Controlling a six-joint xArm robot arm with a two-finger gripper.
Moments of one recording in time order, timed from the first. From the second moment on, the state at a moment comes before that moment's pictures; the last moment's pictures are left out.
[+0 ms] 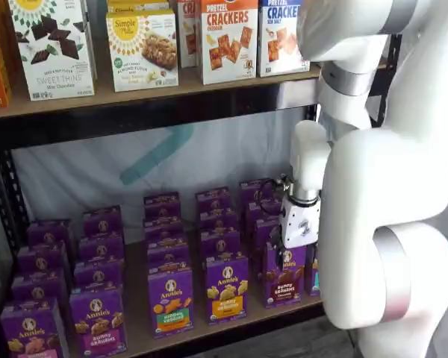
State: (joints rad) arm -0.11 0.22 -0.55 0.03 0.33 -0.14
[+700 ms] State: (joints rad) arm -0.15 0.56 -0.85 -0.05 0.32 -0.10
